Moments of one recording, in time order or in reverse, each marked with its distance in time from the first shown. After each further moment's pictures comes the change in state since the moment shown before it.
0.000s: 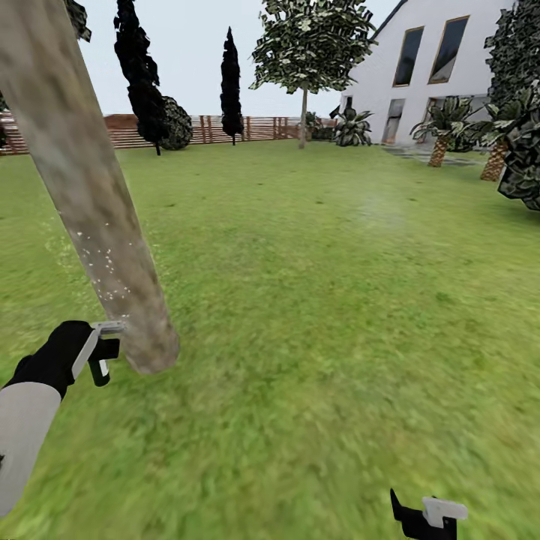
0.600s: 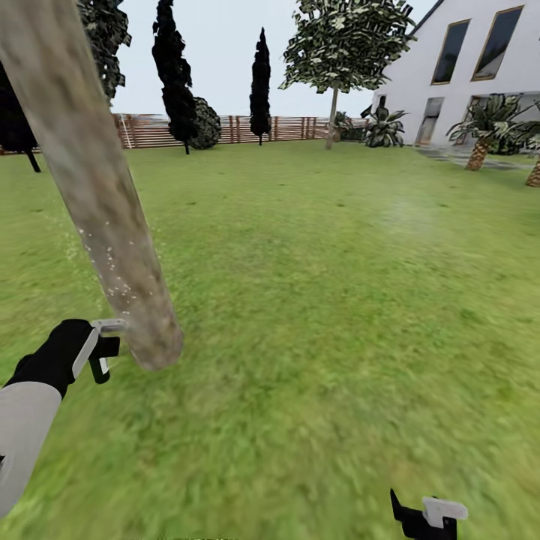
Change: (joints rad) left arm 0.000 -0.001 0.000 -0.015 -0.002 0.001 0.003; right arm 0.000 0.000 0.000 0.000 0.000 0.000 0.000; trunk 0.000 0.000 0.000
